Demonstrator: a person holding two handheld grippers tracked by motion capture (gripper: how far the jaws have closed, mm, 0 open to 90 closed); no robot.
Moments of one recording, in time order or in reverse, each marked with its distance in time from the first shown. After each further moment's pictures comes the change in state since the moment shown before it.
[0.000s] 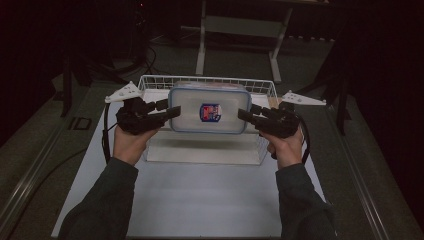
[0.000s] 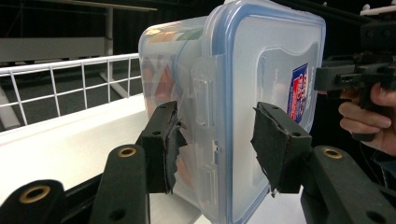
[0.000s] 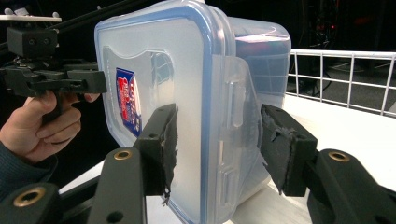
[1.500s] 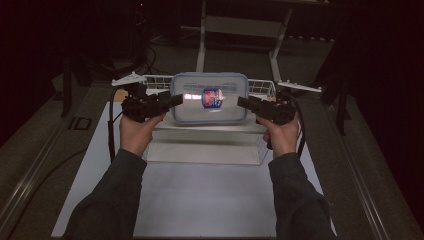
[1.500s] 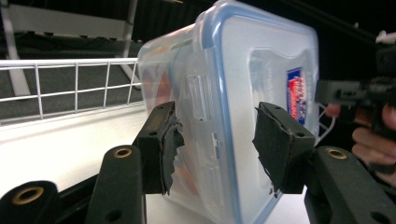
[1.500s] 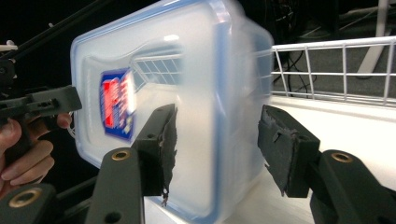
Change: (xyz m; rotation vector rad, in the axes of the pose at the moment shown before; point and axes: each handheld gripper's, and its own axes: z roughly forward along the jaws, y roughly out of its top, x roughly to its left) left arm 0.011 0.019 0.019 0.019 0.083 -0.177; right arm -0.013 0.021 0.020 0.043 -0.132 0.190
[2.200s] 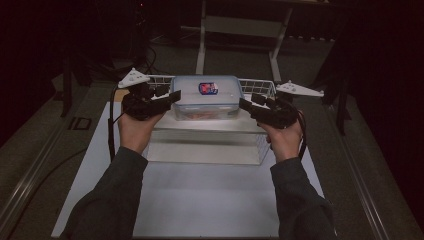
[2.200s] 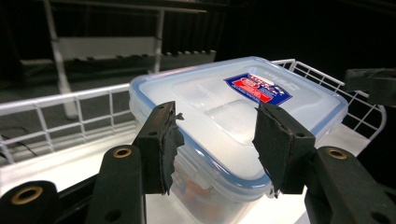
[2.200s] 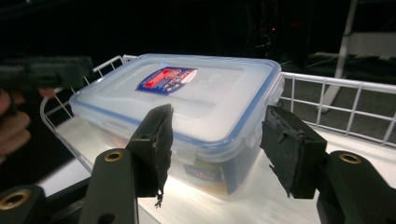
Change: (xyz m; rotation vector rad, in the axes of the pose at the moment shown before) left arm -0.011 0.003 -0.004 -0.036 0.135 0.185; right arm 0.019 -0.003 -0.012 -0.051 -0.094 -0.209
